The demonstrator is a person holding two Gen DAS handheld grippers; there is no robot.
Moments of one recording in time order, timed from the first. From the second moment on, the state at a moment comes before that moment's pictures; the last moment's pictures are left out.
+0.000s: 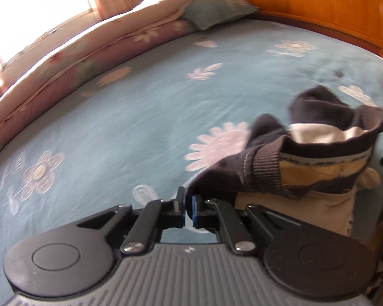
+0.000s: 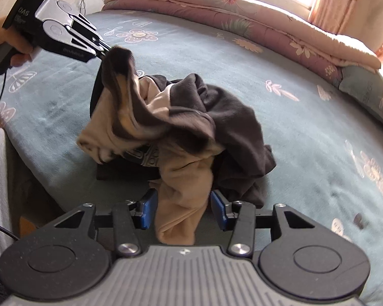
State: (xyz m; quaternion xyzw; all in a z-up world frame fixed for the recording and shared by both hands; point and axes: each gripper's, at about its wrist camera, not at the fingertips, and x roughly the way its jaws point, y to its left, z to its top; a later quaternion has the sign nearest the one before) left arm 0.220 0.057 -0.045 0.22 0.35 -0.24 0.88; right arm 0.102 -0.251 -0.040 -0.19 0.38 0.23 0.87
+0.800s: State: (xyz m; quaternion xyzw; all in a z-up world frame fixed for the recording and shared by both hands) left arm 0.233 0.070 -0.061 0.18 0.36 -0.28 0.87; right arm 0.168 -0.206 -0.050 -0.38 0.29 0.24 0.84
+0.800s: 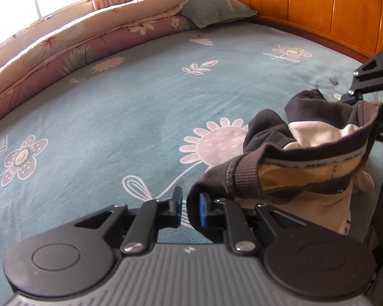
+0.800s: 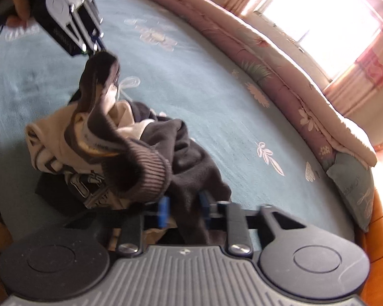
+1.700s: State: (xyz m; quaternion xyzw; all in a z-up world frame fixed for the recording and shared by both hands) left arm 0.302 0.077 -0.072 0.07 0.37 -0.25 0.89; right arm 0.378 -0.305 -0.043 -0.22 0.37 0.04 0.90
